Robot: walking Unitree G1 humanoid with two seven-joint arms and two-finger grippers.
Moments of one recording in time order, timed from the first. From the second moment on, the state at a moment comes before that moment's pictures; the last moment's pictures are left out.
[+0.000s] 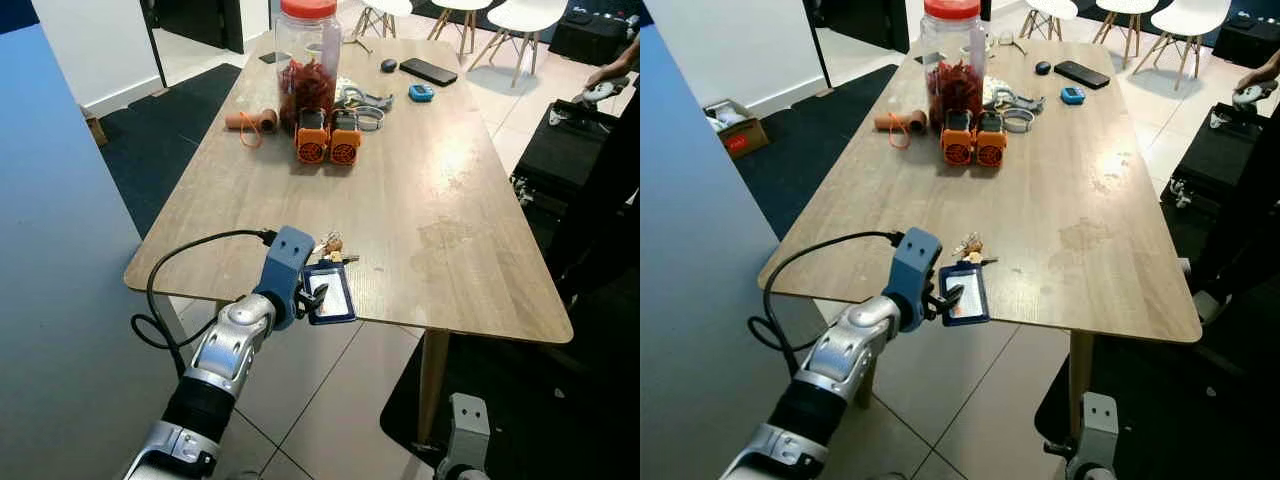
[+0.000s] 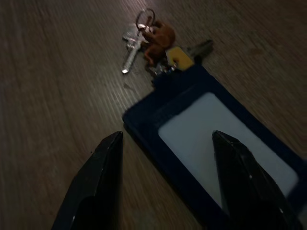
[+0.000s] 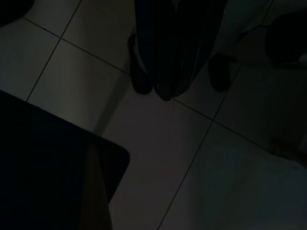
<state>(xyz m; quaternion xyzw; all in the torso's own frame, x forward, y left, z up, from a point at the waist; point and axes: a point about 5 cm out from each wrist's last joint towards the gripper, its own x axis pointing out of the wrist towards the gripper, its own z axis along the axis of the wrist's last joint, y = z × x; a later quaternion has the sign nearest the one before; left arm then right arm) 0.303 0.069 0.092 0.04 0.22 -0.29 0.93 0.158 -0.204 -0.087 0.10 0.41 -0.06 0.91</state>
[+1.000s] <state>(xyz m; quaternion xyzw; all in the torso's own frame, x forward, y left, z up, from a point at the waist) 0.295 0.045 0.096 -0.02 0.27 -0.32 0.91 0.160 -0.205 -0.086 0.10 0.41 -0.06 0.91</state>
